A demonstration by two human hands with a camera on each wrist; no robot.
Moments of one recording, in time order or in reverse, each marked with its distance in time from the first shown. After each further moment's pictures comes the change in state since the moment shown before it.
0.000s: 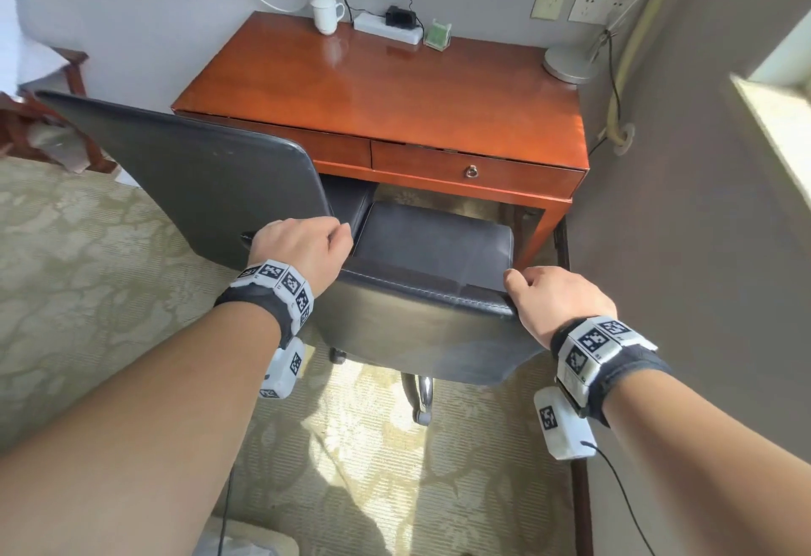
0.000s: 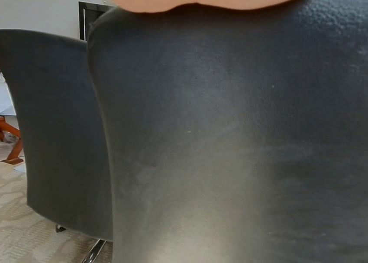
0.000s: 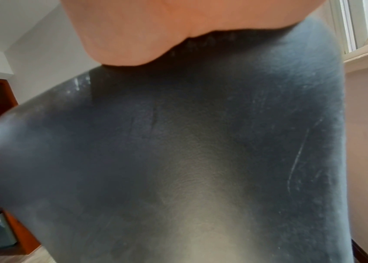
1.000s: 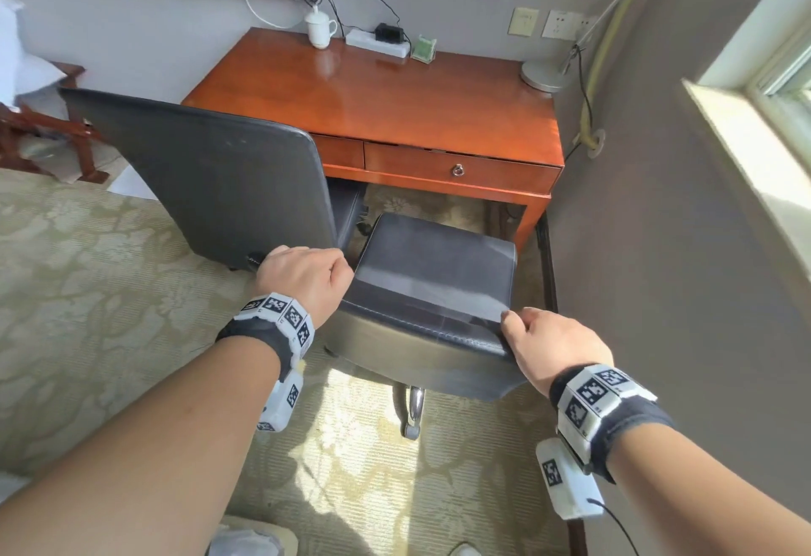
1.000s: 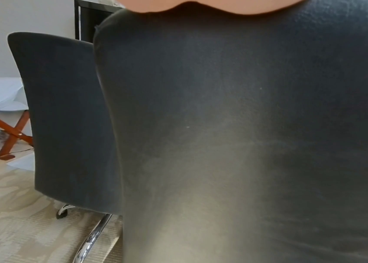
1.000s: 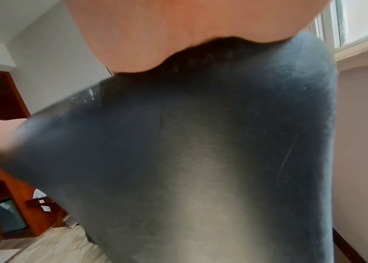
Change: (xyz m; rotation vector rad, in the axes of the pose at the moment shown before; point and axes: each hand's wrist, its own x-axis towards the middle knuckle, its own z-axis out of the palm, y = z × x) left_hand -0.090 0.003 0.000 -0.019 0.013 0.095; right_hand -0.114 0.019 0.028 0.049 -0.070 0.036
